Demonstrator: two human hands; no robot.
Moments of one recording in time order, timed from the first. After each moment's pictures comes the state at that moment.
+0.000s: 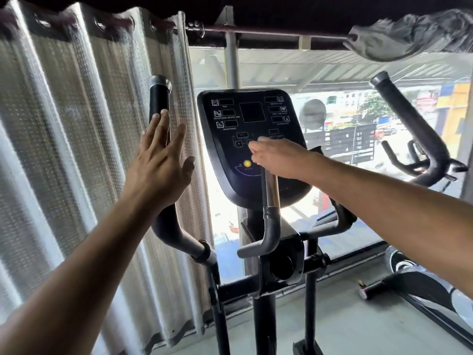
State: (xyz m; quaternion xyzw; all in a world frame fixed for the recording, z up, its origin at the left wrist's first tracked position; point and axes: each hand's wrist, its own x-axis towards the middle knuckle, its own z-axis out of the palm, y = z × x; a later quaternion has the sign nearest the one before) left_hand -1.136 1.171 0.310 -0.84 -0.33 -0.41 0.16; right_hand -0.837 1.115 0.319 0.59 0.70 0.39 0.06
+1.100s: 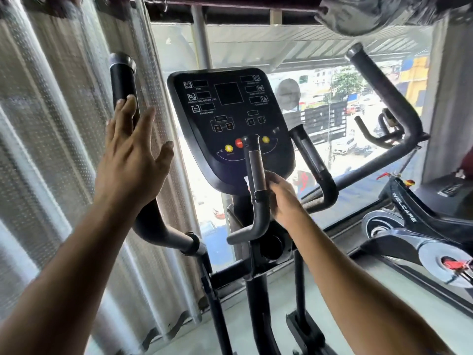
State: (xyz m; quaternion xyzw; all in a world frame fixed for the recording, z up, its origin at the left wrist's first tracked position) left_hand -1.135 1.171 0.304 -0.82 -0.32 -0.47 0.08; right_hand -0.848 1.113 0.153 0.40 0.29 -0.36 -0.79
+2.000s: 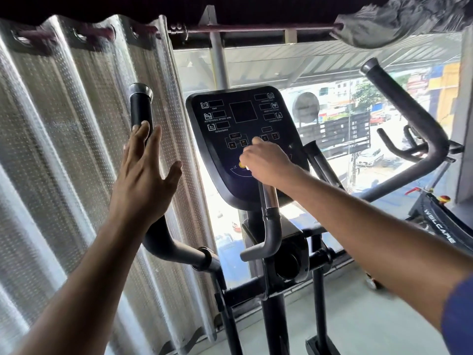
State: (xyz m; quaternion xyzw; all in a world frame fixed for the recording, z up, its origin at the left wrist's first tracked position) left_hand -1.140 1.172 0.305 -0.82 -0.32 -0.47 0.08; right_hand -0.856 1.143 0.292 0.68 0.62 0.39 -0.07
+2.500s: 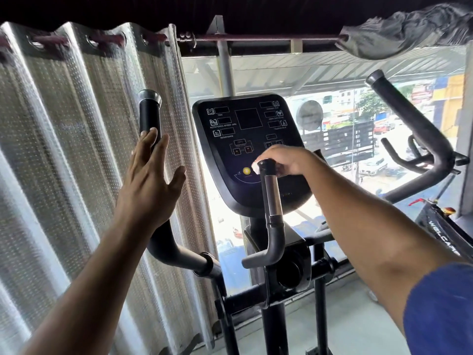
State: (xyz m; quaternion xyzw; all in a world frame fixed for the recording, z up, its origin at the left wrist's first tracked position) left_hand -1.142 1.174 0.302 -0.81 -0.33 -0.48 0.06; right_hand -0.786 1.167 0.313 0.68 0.51 -0.30 -0.44
